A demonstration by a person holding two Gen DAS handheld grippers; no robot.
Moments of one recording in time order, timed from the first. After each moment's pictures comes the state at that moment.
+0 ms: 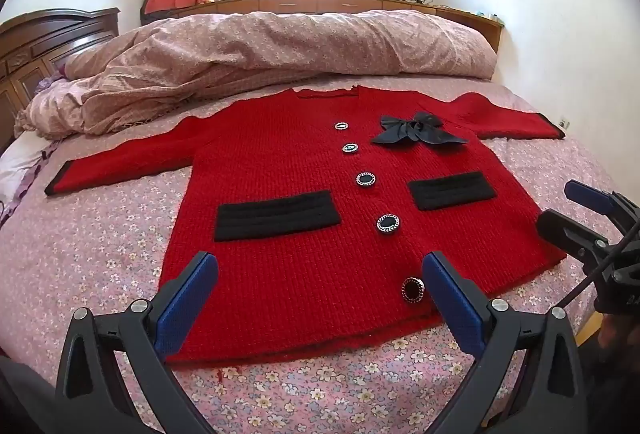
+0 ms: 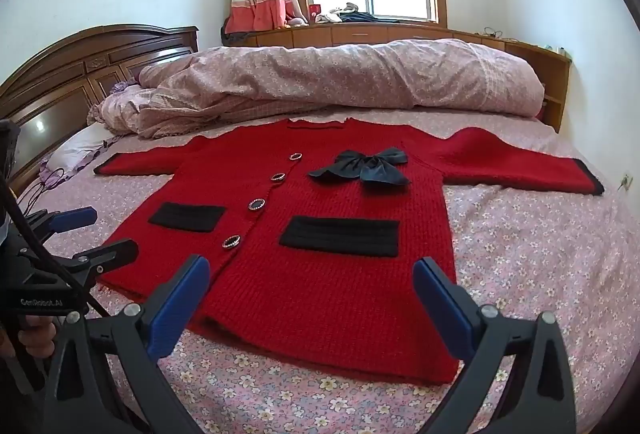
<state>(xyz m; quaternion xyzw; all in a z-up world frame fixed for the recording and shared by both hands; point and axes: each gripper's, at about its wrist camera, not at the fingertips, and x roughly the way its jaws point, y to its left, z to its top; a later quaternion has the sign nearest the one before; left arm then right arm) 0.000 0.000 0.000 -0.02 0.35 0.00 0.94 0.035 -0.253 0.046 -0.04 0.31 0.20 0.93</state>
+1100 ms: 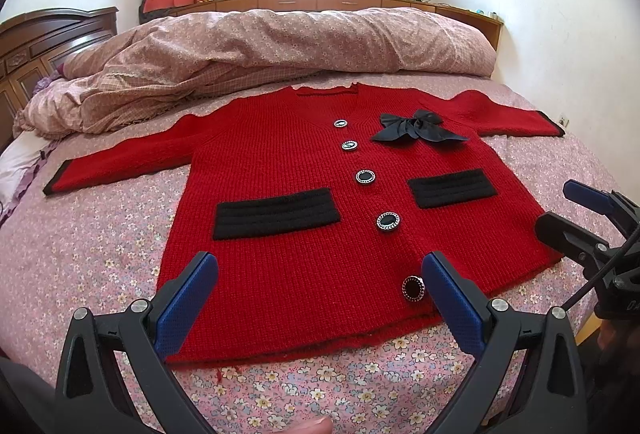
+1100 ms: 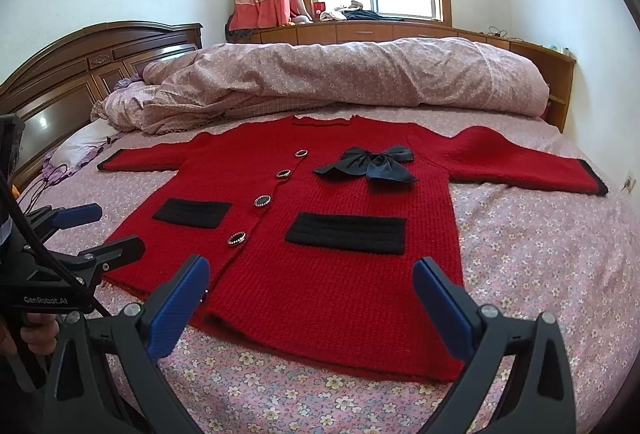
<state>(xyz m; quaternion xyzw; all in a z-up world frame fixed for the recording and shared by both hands) 0.001 -0.001 -0.001 -0.01 0.35 0.00 0.94 0.035 -0.249 0.040 -0.04 0.31 0.20 0.93</state>
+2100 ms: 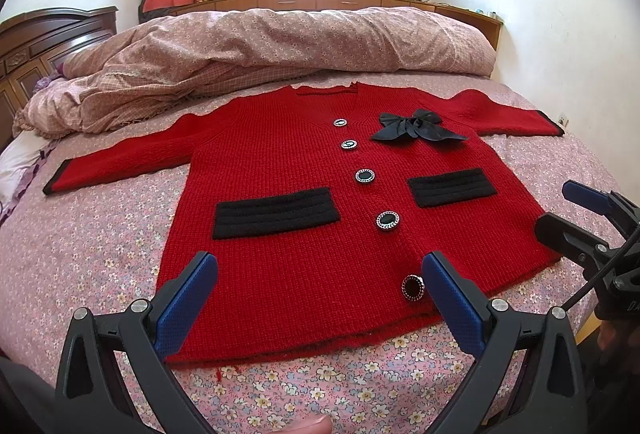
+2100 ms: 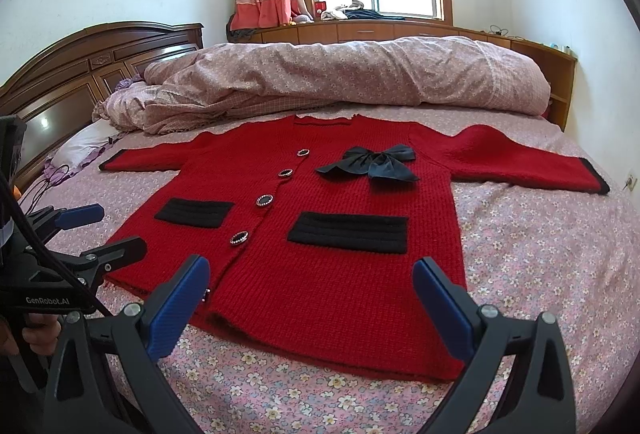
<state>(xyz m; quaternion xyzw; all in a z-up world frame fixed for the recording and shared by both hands) 0.002 -0.001 -0.003 -0.01 0.35 0.00 0.94 0.035 -0.249 0.041 -0.04 0.31 0.21 0.93</state>
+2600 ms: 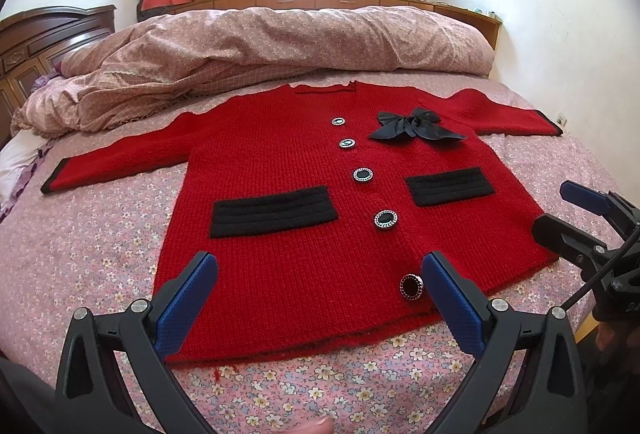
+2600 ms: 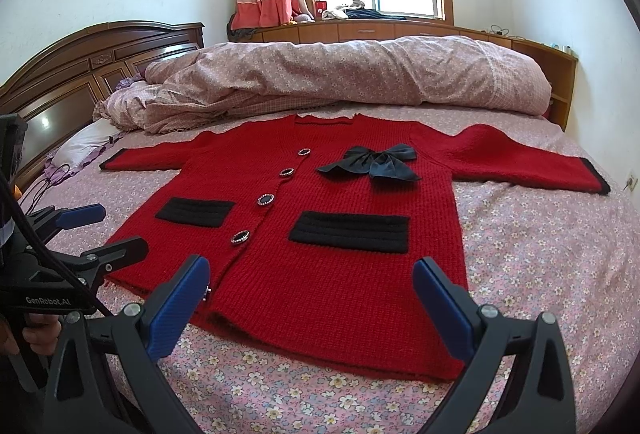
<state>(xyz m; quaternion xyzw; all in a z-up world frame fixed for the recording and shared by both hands) 0.002 -0.001 -0.005 -0.02 0.35 0.00 0.94 0.035 -0.248 0.041 -0.04 0.31 0.21 0.93</state>
